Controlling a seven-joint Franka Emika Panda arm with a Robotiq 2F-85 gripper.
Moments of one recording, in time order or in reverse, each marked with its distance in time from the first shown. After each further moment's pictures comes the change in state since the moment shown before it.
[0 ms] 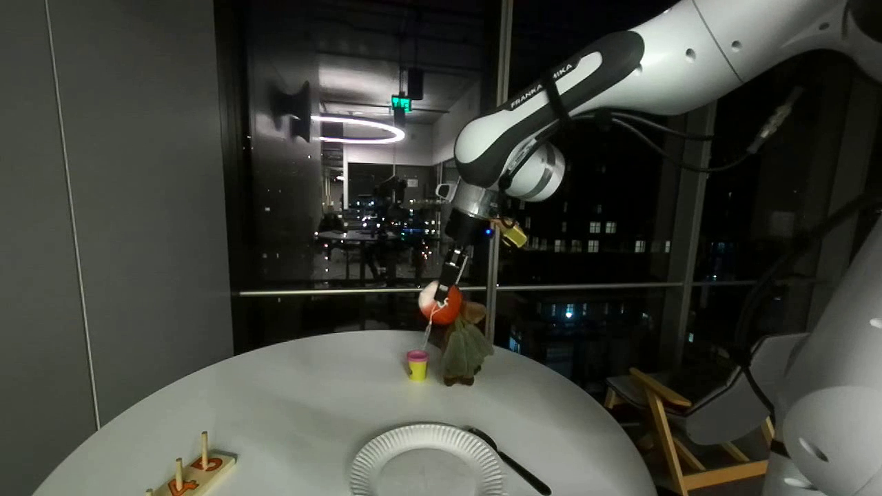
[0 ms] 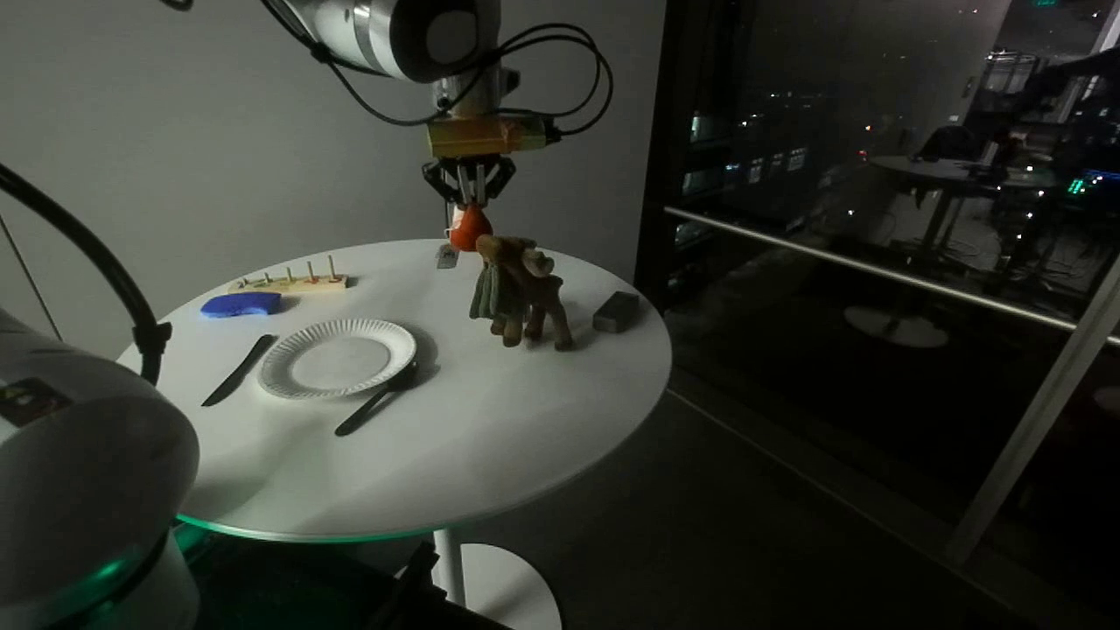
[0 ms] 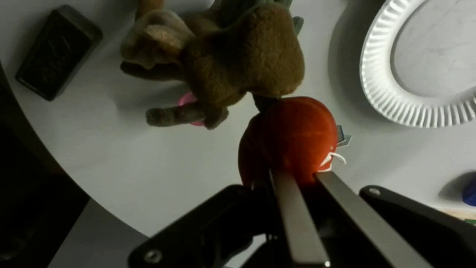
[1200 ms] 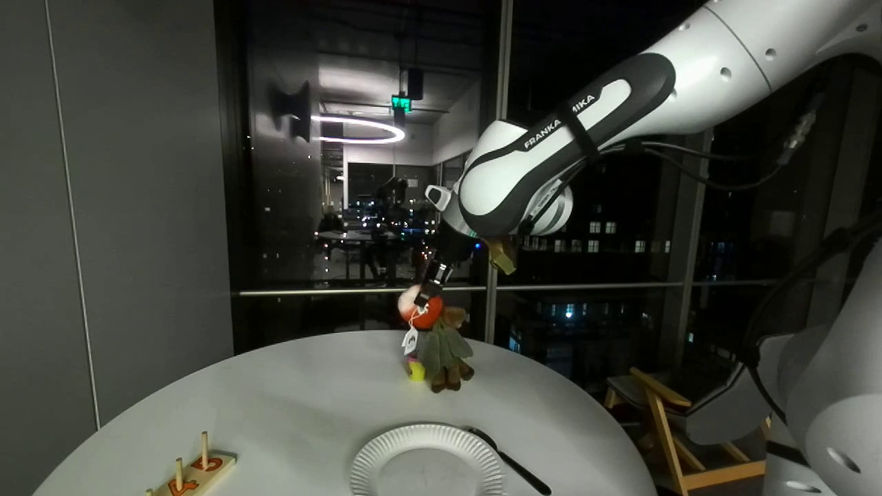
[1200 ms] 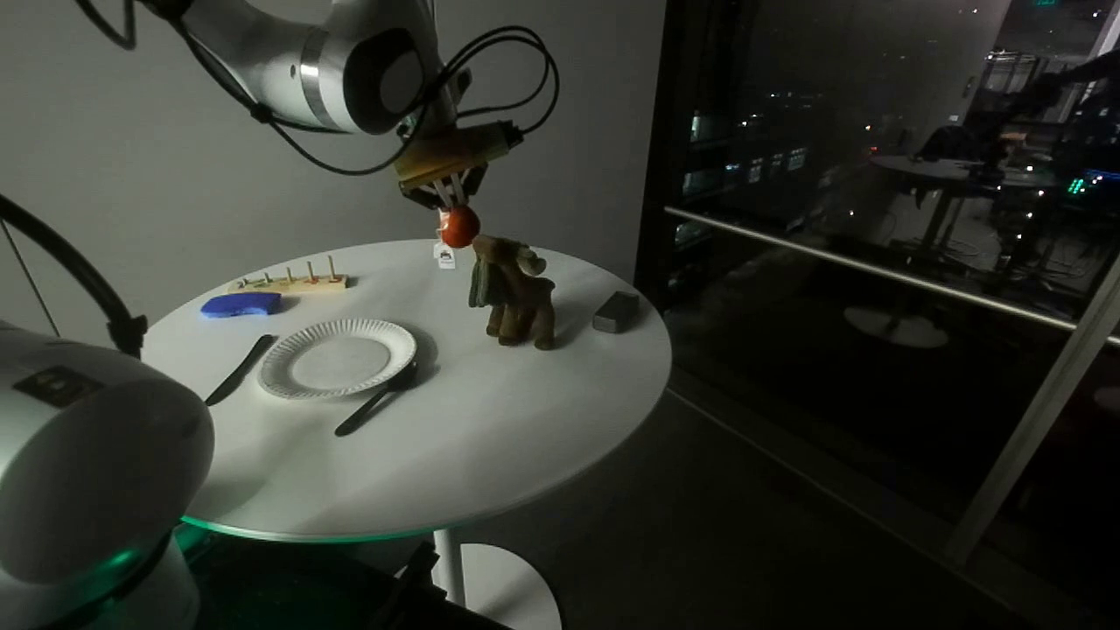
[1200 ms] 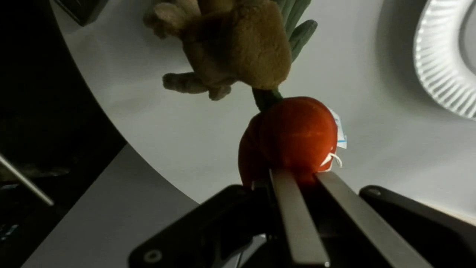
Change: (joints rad) arm 0.124 -0.054 -0.007 -0.196 -0.140 0.399 0.083
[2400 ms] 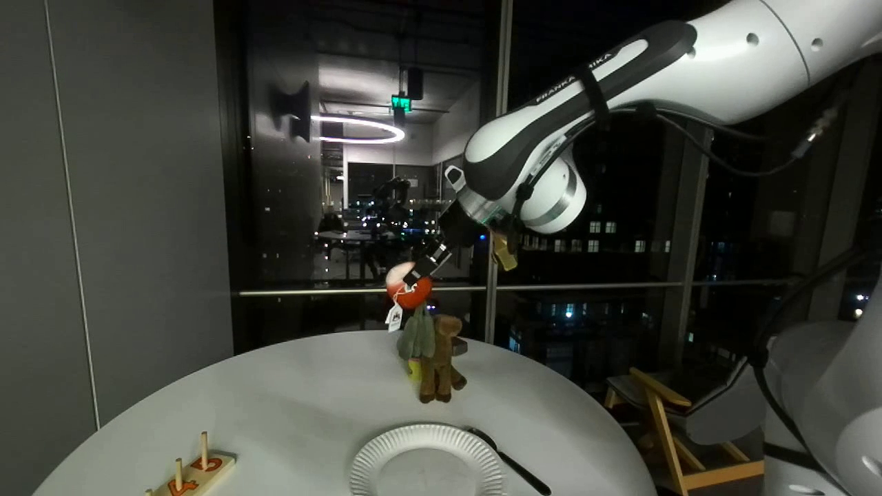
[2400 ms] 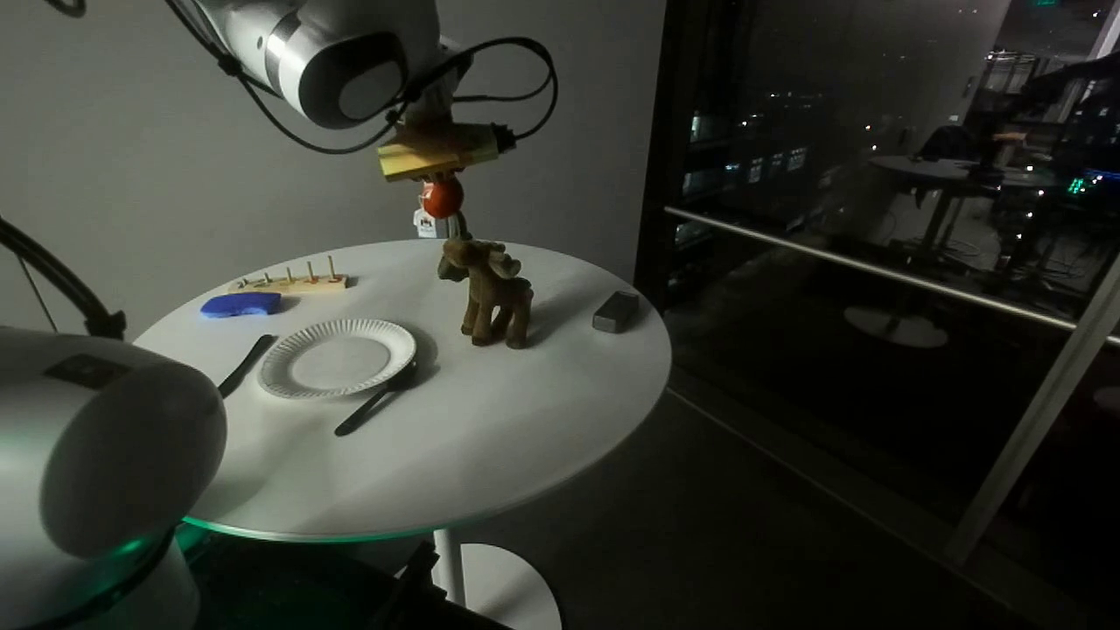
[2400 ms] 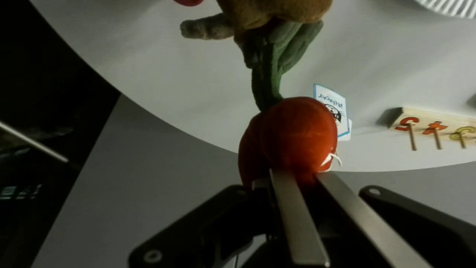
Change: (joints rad) arm 0.120 -0.083 -0.076 -0.043 0.422 0.110 -0.229
